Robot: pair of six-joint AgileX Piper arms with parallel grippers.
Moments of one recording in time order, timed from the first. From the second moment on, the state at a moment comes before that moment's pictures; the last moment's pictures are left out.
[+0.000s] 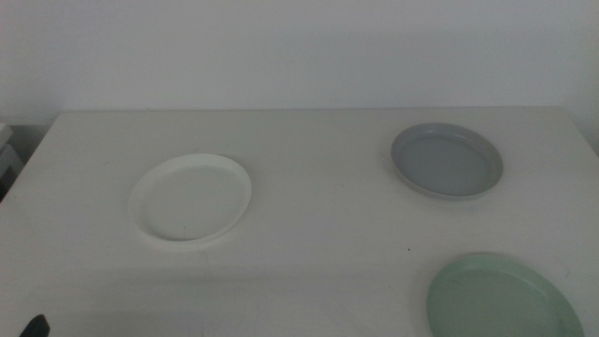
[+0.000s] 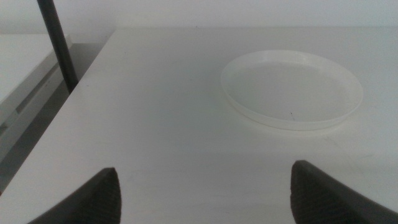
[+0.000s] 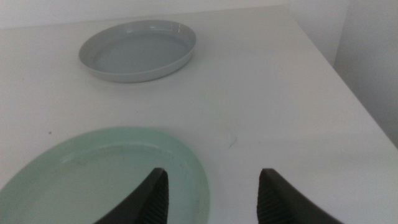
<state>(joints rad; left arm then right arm) 0.03 -0.01 0.03 -0.02 0.31 -0.01 -0.03 -0.01 0.02 -0.03 0.40 0.13</state>
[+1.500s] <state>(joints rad) 0.03 -0.01 0.03 -0.02 0.31 -0.01 -0.03 1.18 -0.83 0.09 0.97 0.09</state>
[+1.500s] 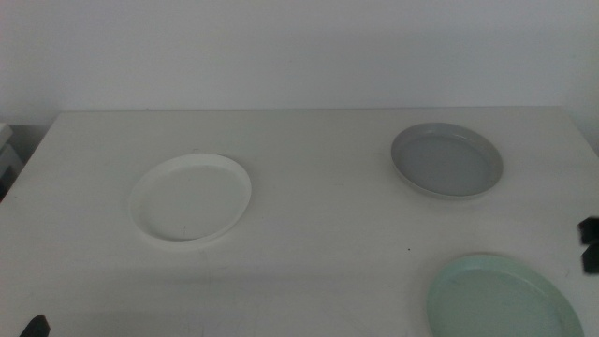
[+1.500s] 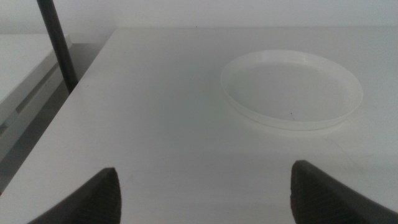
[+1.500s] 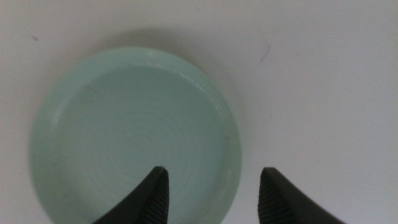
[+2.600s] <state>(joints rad) 0.03 -0.01 0.03 -0.02 0.31 -0.01 -0.01 1.52 -0.69 0.08 0.75 0.13</state>
